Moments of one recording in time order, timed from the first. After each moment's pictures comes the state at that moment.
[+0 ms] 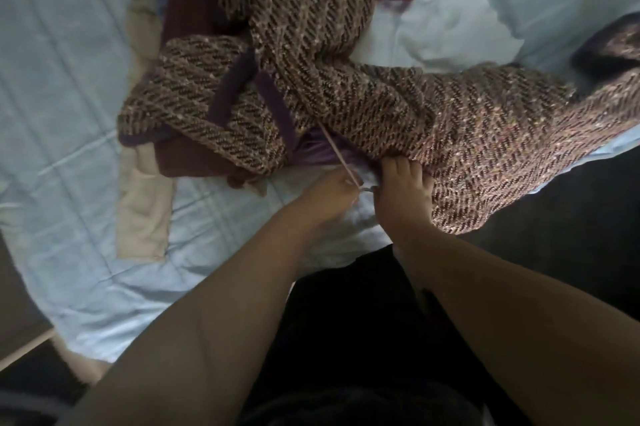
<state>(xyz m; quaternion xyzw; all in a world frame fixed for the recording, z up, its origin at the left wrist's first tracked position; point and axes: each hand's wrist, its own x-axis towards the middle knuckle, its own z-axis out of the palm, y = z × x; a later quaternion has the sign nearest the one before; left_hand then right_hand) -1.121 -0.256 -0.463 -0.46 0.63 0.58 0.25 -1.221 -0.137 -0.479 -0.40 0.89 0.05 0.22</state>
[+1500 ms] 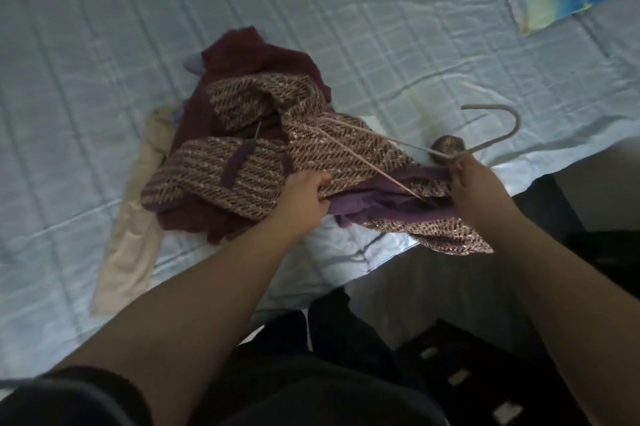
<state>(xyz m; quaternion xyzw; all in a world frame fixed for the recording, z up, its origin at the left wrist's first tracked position) -1.161 -0.282 -0.333 -0.37 0.83 0.42 0.02 -1.381 -0.090 -0.214 -0.34 0.92 -0.12 0.16</state>
